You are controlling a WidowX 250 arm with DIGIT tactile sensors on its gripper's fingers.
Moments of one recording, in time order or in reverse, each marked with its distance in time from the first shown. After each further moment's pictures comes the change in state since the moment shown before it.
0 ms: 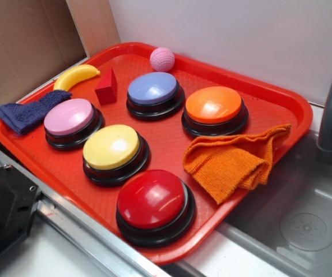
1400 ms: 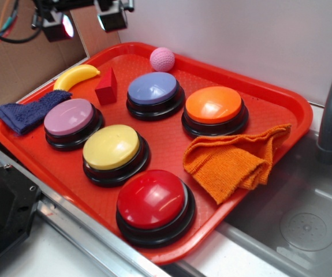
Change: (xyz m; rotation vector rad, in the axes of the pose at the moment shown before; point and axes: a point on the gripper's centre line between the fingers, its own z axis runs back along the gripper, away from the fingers) arm 0.128 0.075 -0.143 0.168 -0.197 0.832
